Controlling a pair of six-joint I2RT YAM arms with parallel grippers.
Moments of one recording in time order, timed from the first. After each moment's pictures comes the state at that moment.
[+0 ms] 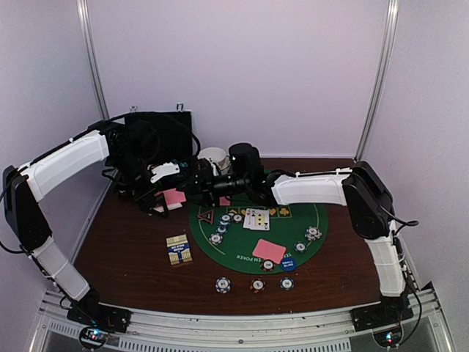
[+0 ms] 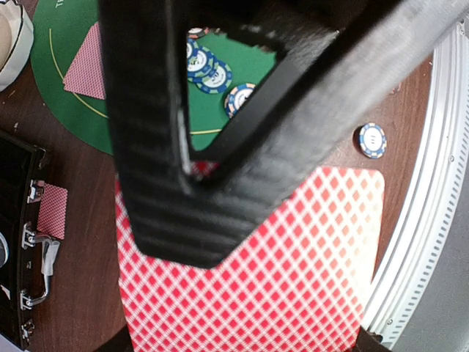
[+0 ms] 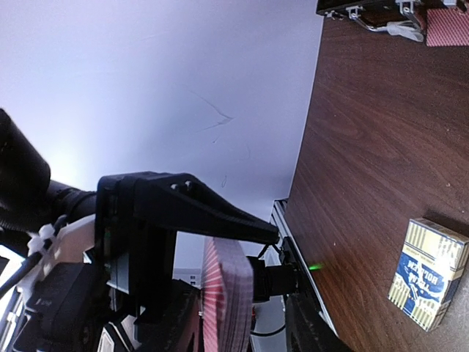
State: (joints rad) left arm -0.48 1.61 1.53 -1.26 0.33 0.66; right arm 0.87 2.23 1.71 0.35 -0.75 1.34
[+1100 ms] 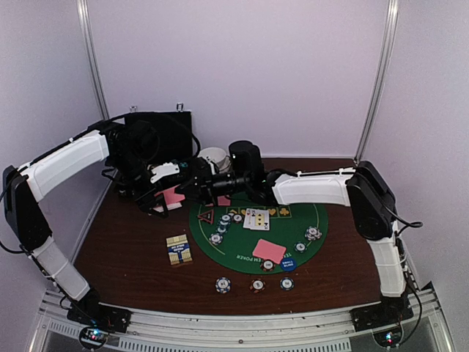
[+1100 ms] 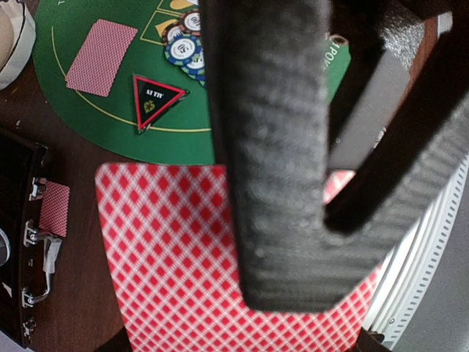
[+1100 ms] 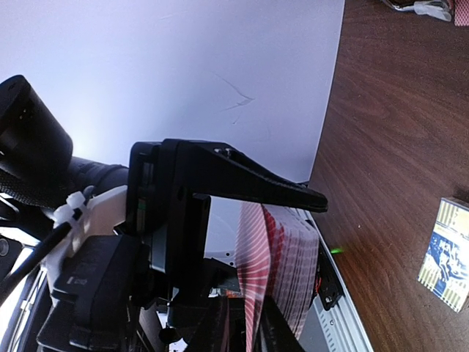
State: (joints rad) left arm -0.48 1.61 1.53 -1.26 0.32 0.66; right arm 0.89 2.19 1.70 0.37 -0.80 1.38
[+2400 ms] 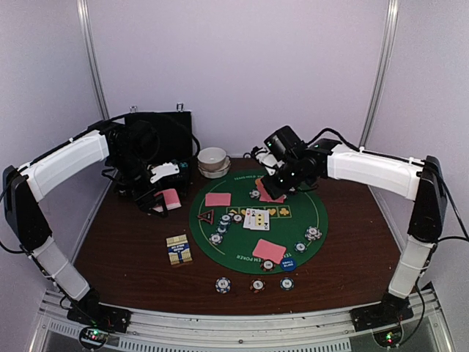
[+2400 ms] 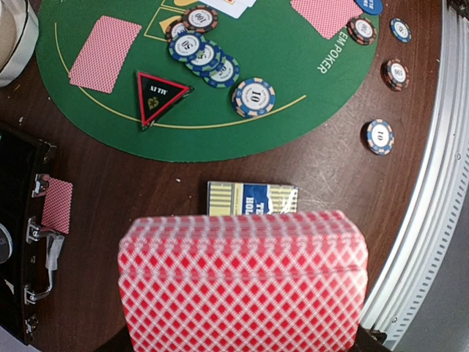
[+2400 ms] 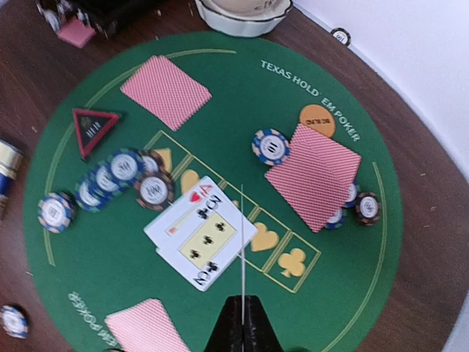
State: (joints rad) left arm -0.48 1.61 1.53 -1.26 0.30 0.66; right arm 0.76 1.79 1.57 -0.67 0.15 0.06
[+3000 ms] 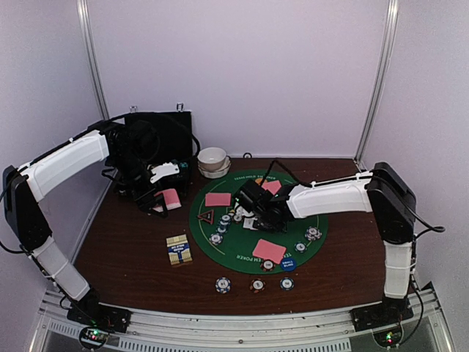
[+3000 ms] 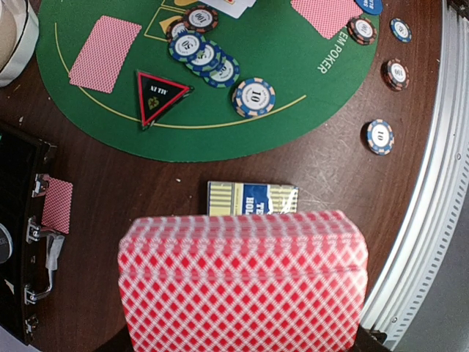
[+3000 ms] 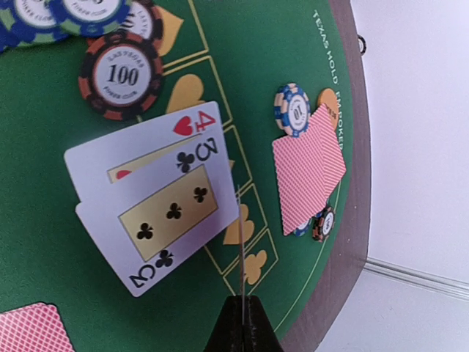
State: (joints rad) left arm -0.48 1.61 1.53 -1.26 0.30 0.66; right arm 0.94 2.01 1.42 -0.46 0.70 -0.45
